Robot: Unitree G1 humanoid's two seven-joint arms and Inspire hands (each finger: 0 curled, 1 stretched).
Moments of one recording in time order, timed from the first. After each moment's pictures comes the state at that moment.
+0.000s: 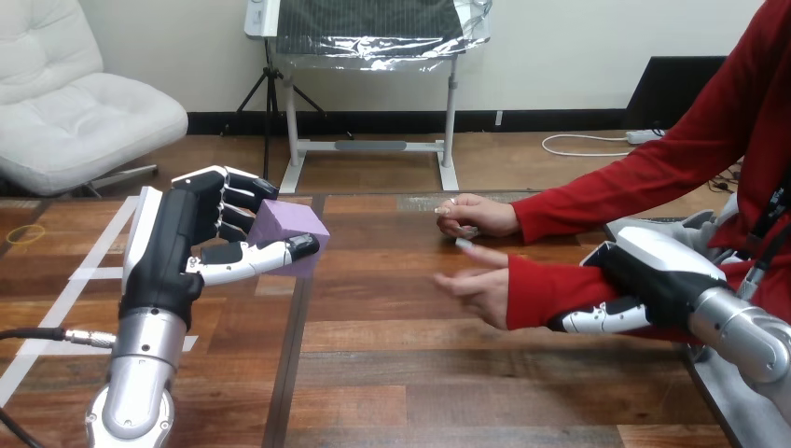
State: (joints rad) left arm -0.17 0.27 0.06 0.28 0.12 -0.27 0.03; right arm -0.55 -0.63 0.30 0.96 -0.53 -0.45 0.14
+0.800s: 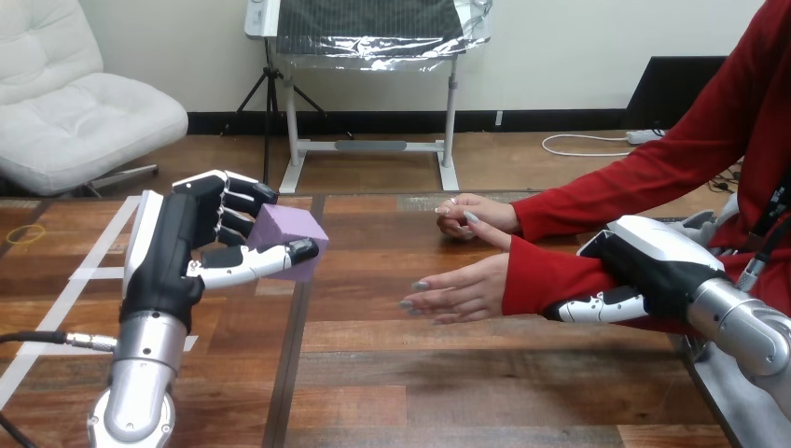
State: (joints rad) left arm -0.17 0.27 0.06 0.32 0.13 -0.29 0.04; right arm -0.56 -0.63 0.29 0.94 -0.51 -0.45 0.14
